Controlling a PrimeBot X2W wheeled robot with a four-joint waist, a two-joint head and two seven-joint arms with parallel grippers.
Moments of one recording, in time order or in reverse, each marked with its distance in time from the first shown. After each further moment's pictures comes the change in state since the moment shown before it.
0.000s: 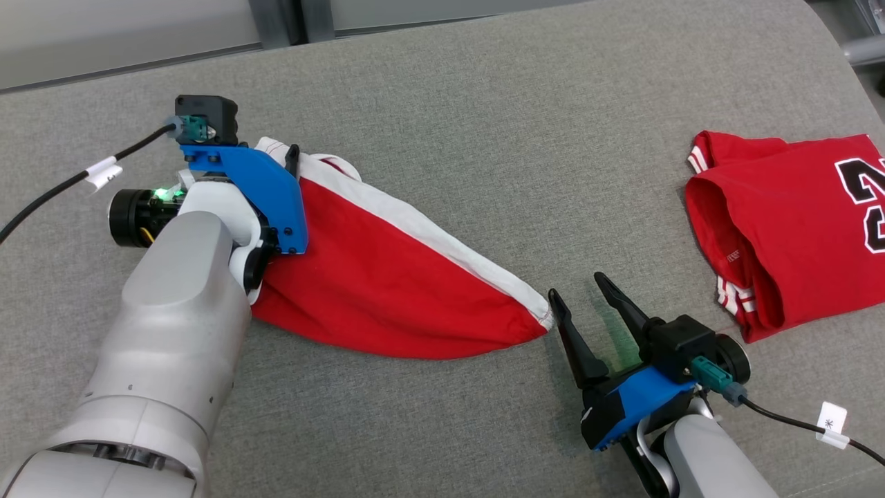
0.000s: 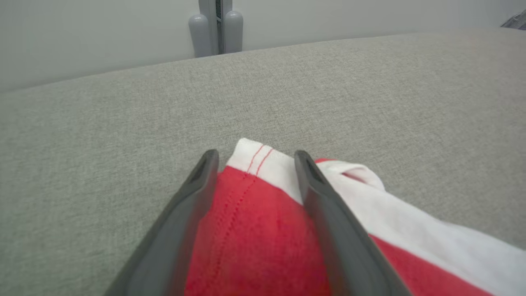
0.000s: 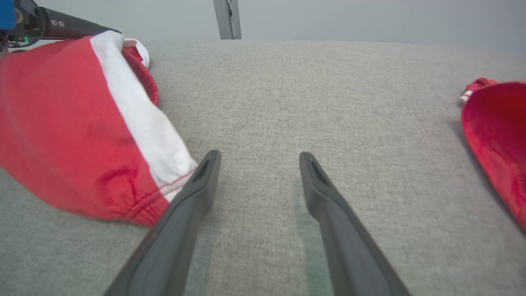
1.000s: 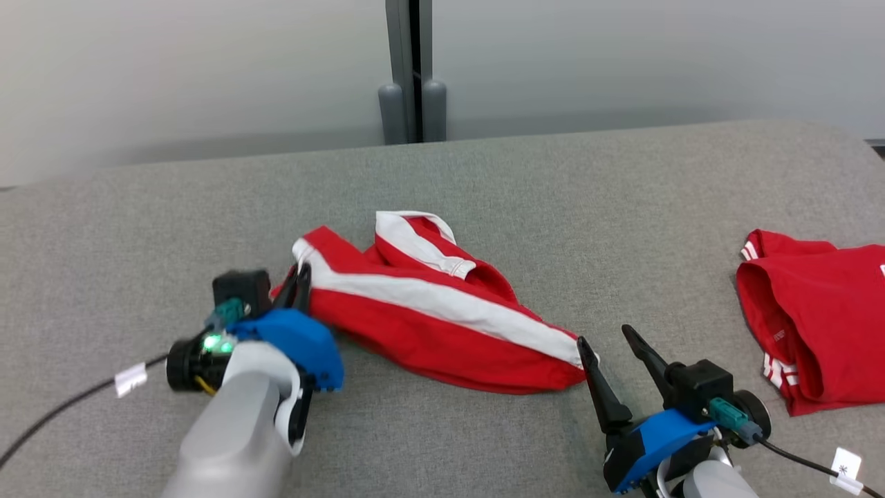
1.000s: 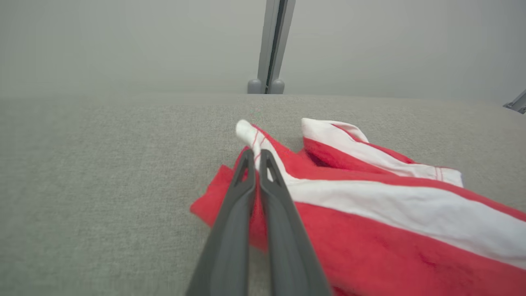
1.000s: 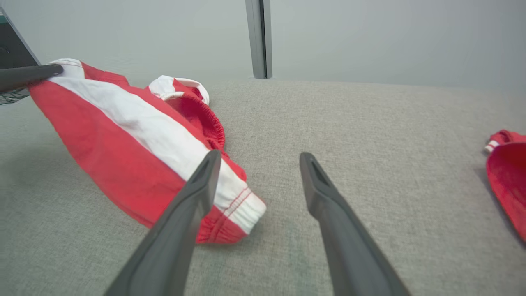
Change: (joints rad) left arm 0.373 -0.030 -0.024 -0.168 -0.056 0.052 -0.327; right arm 0.094 0.001 -0.072 0.045 -0.007 0.000 0.000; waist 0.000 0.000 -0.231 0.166
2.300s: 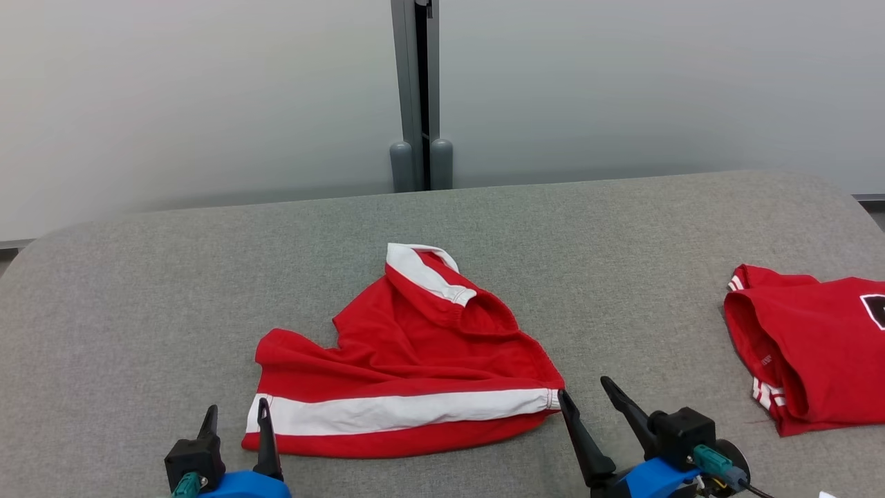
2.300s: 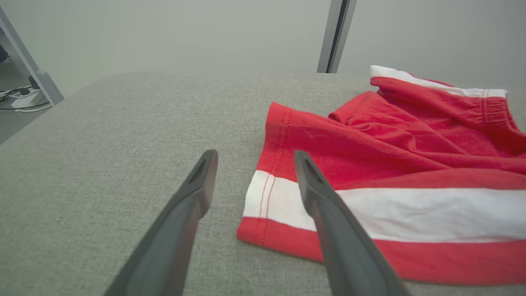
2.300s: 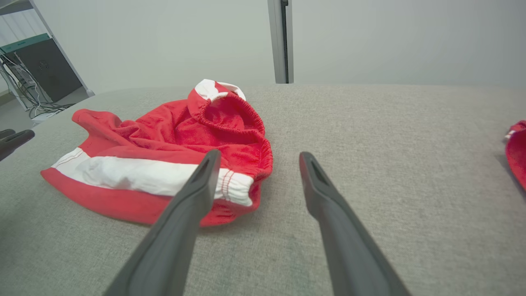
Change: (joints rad) left arm 0.585 0.011 0.310 -0.509 0.286 0.105 0.000; right arm 0.109 0.000 0.079 -0.033 0.072 0.000 0.000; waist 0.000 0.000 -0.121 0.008
